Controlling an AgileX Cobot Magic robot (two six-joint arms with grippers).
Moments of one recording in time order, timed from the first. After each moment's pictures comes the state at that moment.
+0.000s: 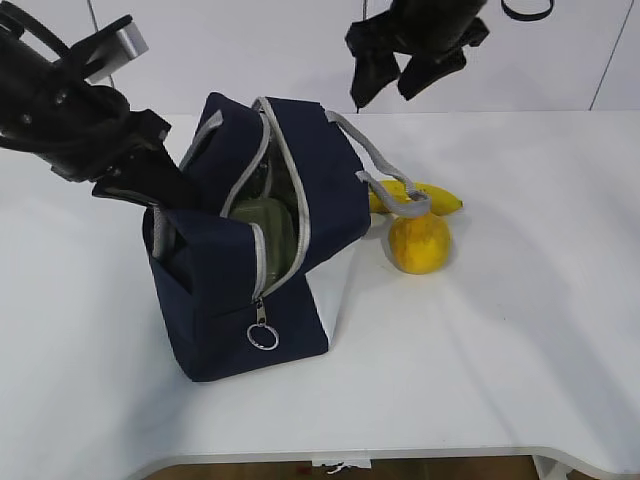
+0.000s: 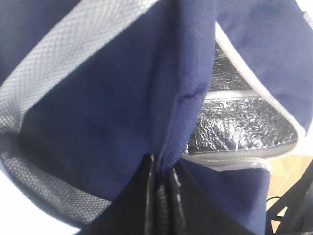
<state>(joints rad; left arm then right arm) -0.22 1.71 -1.26 -0.78 1.00 0.54 0.28 2.15 -2.21 0.23 1.24 -0.19</state>
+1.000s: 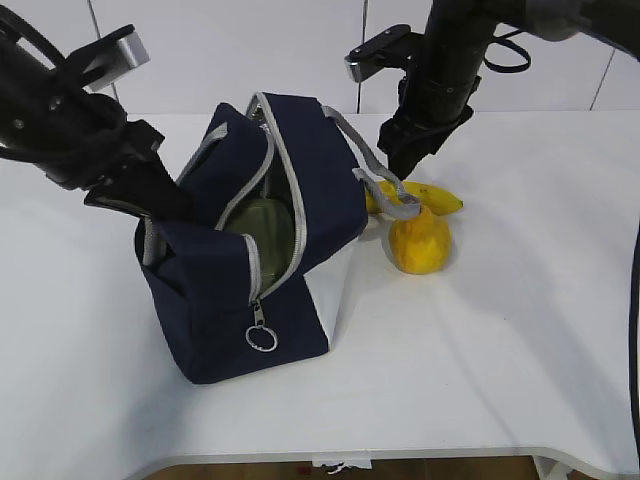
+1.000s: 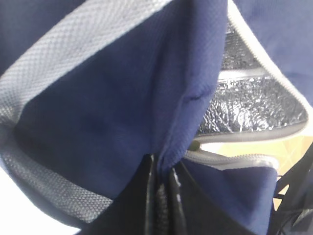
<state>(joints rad) -0.22 1.71 -1.26 -0.75 1.05 0.54 0.28 2.32 -2.21 -0.06 1.25 -0.43</state>
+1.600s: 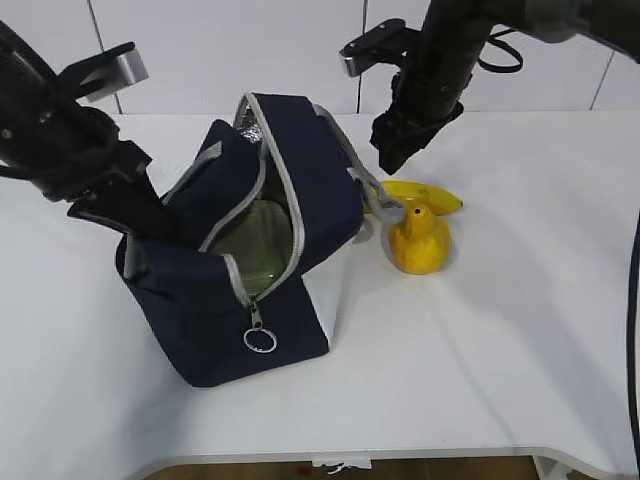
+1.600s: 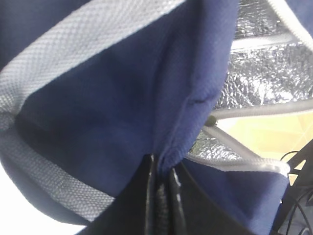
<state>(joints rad) -0.22 1.71 -1.26 -0.67 1.10 0.54 0.28 2.32 -2.21 -0.03 1.19 -0.47</state>
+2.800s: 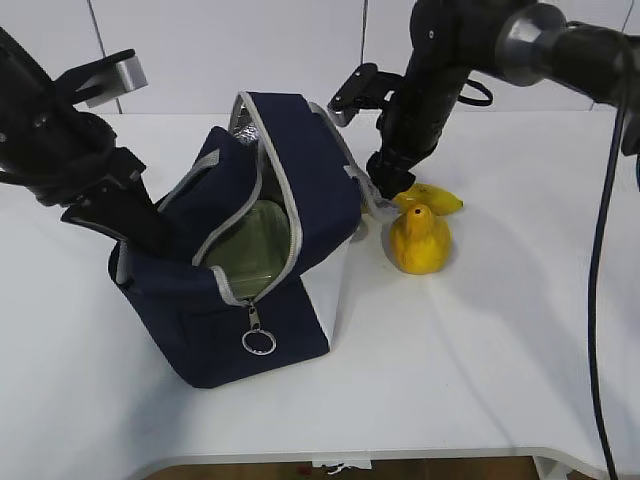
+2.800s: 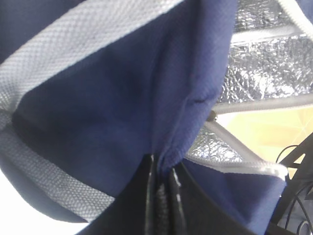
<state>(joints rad) -0.22 1.71 -1.26 -0.64 1.13 0.54 0.28 2.42 -2.22 -0.01 1.10 -0.74</state>
